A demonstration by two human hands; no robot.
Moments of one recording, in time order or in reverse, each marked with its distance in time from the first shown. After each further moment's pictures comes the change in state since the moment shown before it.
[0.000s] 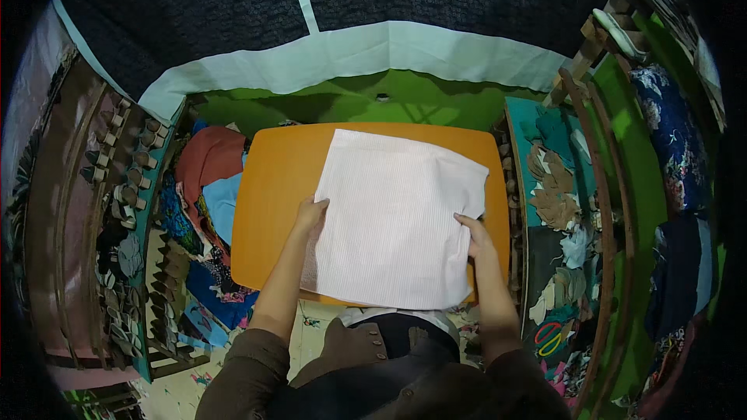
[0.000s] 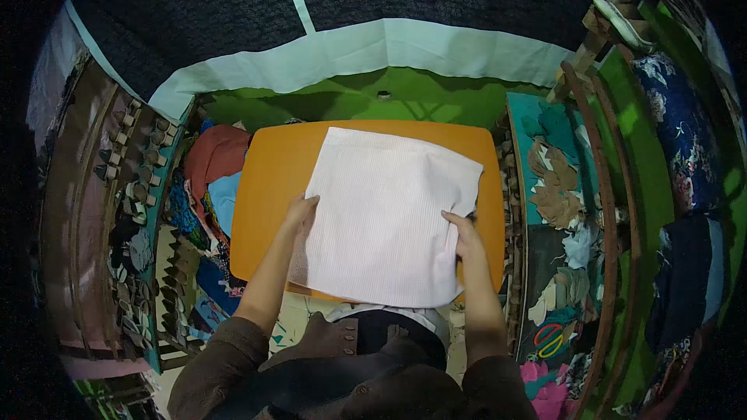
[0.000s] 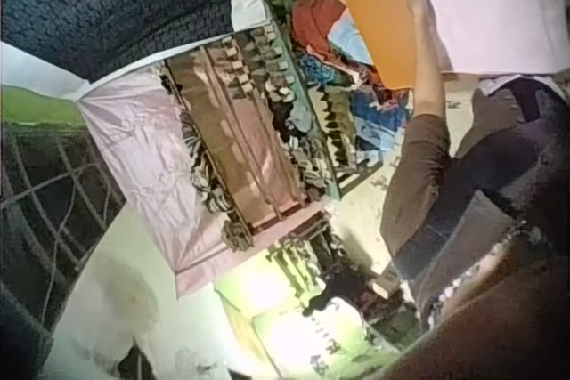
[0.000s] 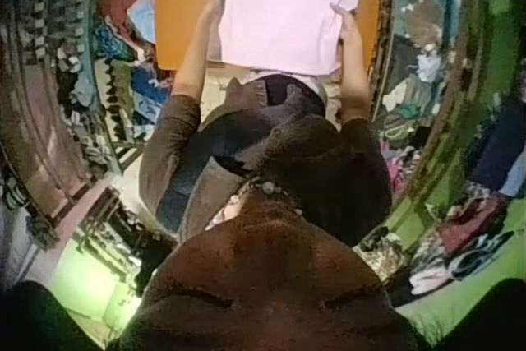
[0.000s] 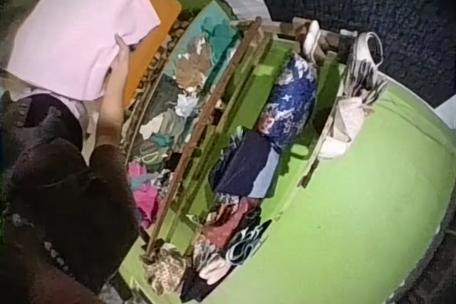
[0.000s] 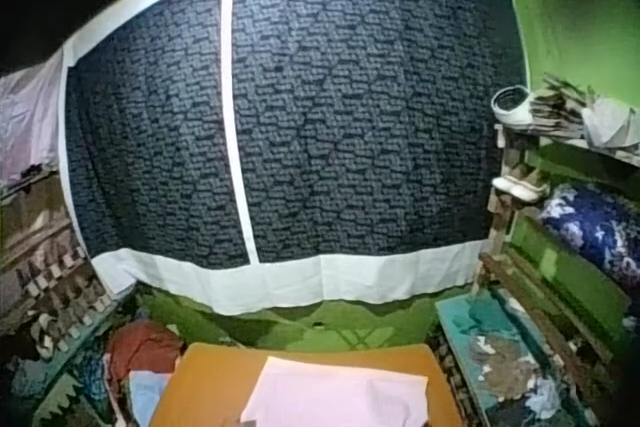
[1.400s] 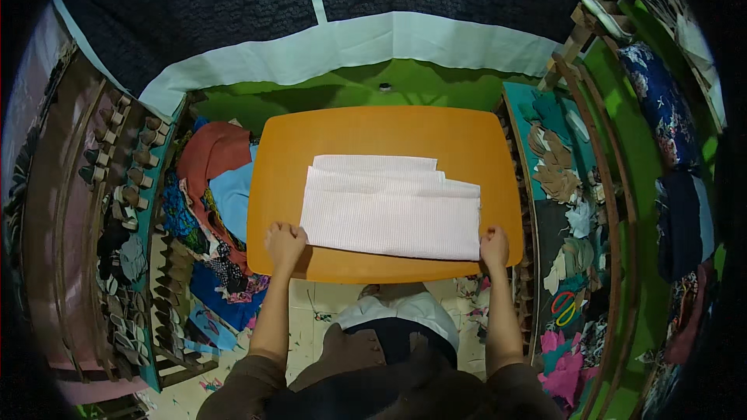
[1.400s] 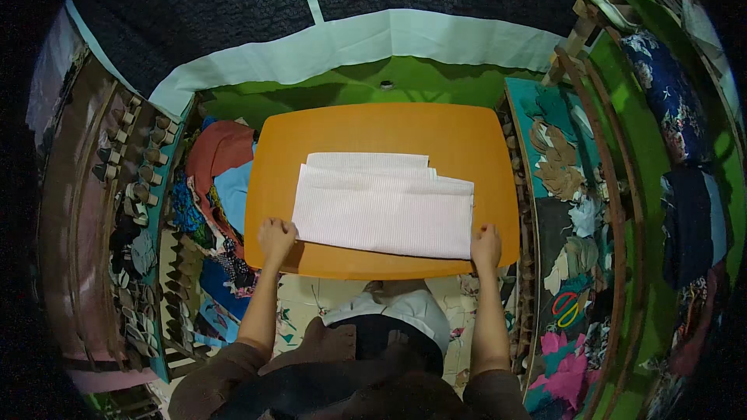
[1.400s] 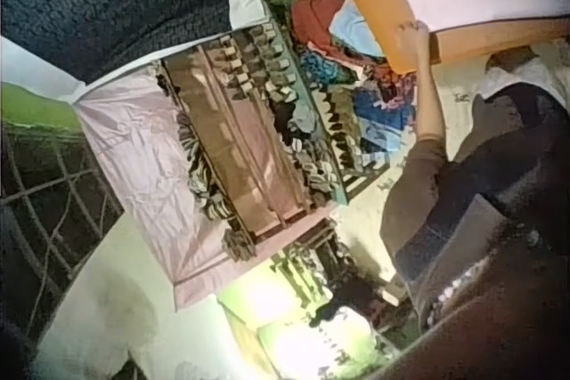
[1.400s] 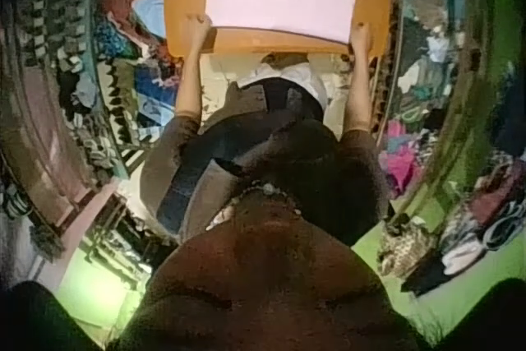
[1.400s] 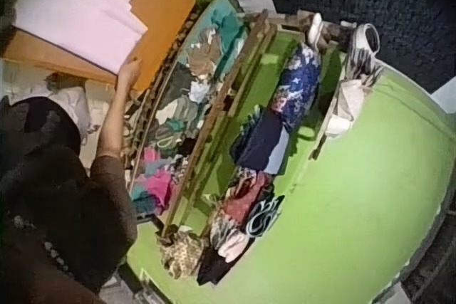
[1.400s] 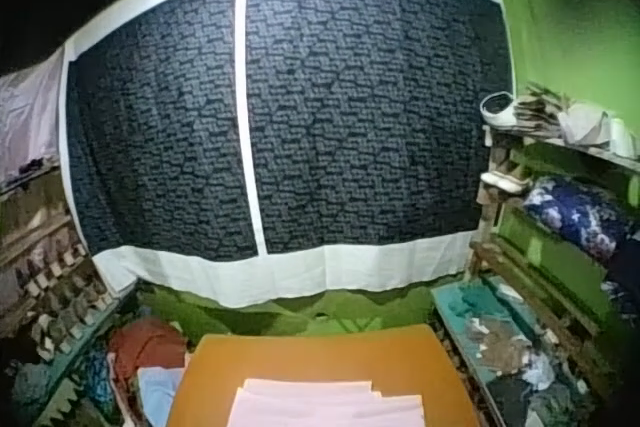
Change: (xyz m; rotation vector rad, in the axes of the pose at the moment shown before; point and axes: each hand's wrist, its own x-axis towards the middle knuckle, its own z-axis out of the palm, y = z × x) left_hand -0.092 -0.033 -0.114 1.255 0.414 0.258; right_hand -0.072 0.086 -0.021 -1.392 0.712 -0.321
